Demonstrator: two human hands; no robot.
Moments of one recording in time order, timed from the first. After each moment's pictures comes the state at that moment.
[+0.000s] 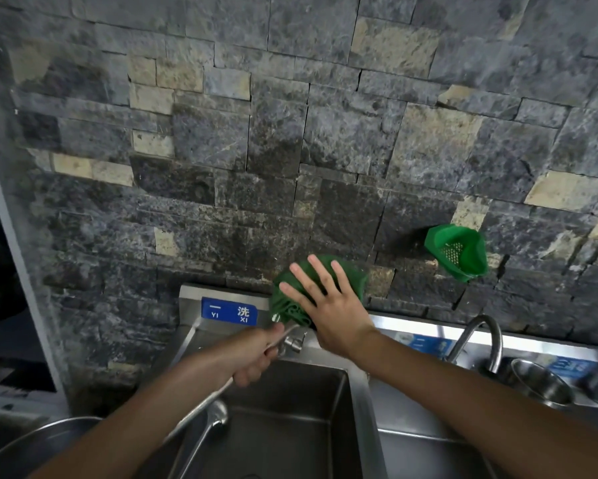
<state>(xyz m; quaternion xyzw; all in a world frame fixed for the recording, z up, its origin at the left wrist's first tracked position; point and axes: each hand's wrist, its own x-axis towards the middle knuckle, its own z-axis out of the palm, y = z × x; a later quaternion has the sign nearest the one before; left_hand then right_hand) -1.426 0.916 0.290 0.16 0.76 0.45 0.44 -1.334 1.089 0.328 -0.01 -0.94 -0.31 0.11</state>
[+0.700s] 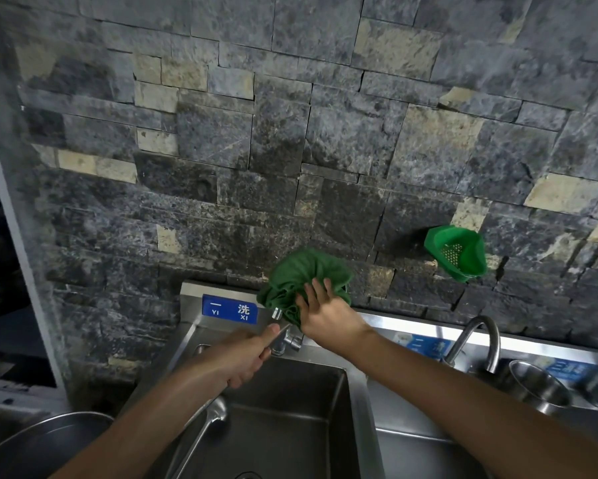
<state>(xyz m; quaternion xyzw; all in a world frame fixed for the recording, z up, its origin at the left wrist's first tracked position) -1.424 0.899 0.271 0.19 0.79 0.48 0.34 -1.329 1.073 0.327 0.03 -0.88 -0.47 0.07</state>
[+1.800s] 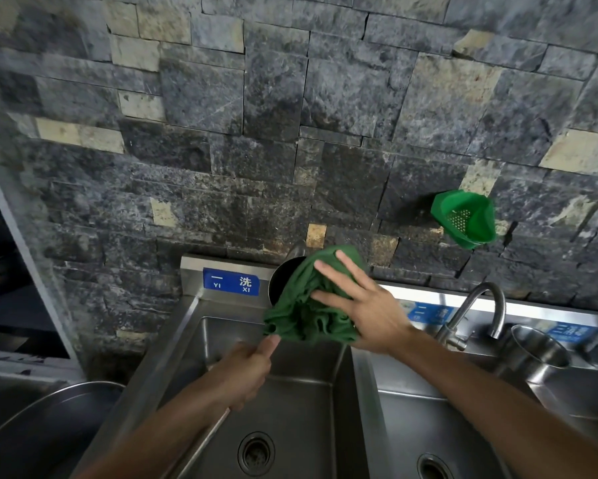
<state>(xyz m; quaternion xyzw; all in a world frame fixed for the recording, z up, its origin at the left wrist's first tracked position) -1.378 0.883 0.241 0.18 0.77 0.49 0.38 -1.290 1.138 0.287 0.12 -0.96 -0.12 0.24</state>
